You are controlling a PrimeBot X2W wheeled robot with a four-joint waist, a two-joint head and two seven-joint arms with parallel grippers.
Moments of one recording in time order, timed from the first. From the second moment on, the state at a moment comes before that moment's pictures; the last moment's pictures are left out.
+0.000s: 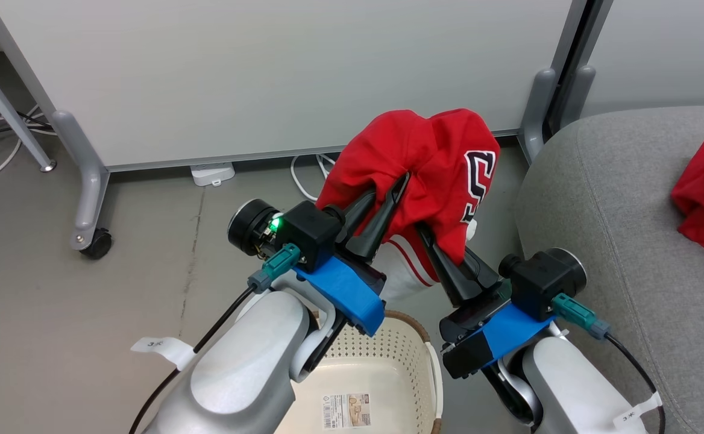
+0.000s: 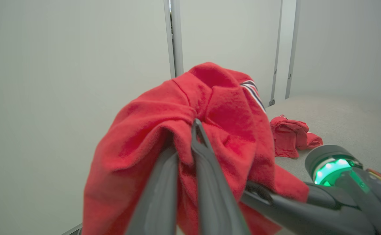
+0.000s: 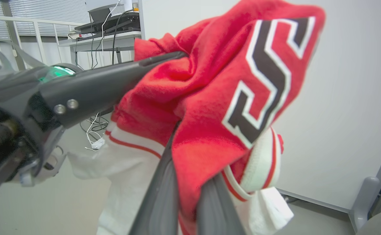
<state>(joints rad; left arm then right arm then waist) -0.60 0.09 -0.71 0.41 -0.43 -0.11 -0.20 -0.40 -0.10 0.44 0.31 0.26 0.13 -0.26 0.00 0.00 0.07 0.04</state>
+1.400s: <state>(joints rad) -0.65 0.12 -0.72 0.41 -0.41 -0.05 -0.24 -0.40 -0.13 0.30 0.25 0.23 0.13 -0.26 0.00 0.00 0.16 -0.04</state>
